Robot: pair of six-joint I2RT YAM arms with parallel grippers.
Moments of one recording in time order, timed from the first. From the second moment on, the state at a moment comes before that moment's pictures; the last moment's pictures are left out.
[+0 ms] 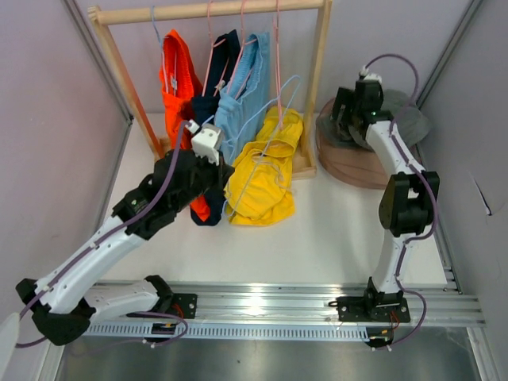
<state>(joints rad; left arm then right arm) -0.78 0.98 1.18 -0.49 -0.18 -0.20 0.09 2.05 1.95 -0.36 0.11 0.25</state>
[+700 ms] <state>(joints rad) -0.78 1.19 1.57 -0.48 -0.42 -0.17 0.25 1.35 1.12 -0.29 0.33 0.28</state>
